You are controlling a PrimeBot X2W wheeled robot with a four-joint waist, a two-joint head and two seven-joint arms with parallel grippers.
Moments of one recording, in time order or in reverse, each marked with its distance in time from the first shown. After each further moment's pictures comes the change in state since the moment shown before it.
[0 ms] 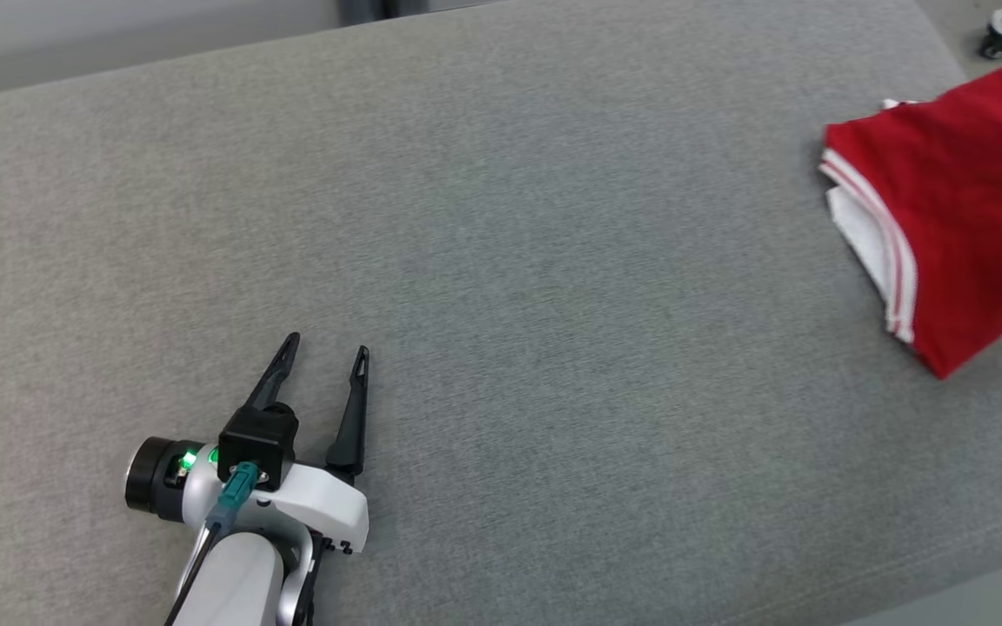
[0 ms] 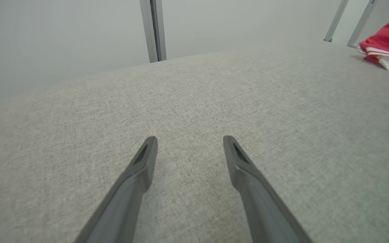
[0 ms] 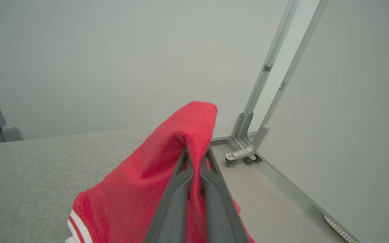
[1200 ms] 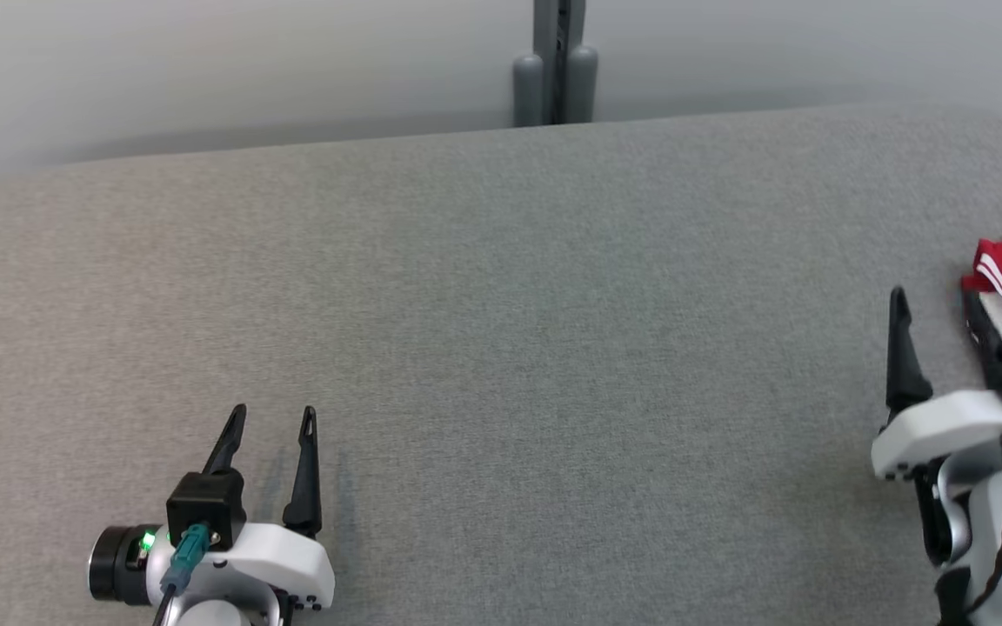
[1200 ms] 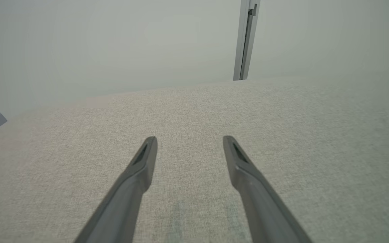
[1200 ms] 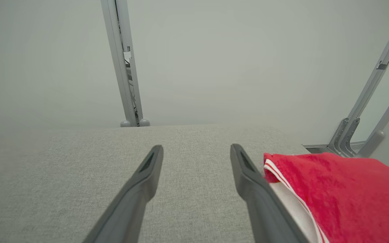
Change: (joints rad) left arm 0.123 0.000 0.088 -0.023 -0.057 0.041 -0.001; right arm 0.423 0.225 0.045 -0.356 0.000 0.000 0.000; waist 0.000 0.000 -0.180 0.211
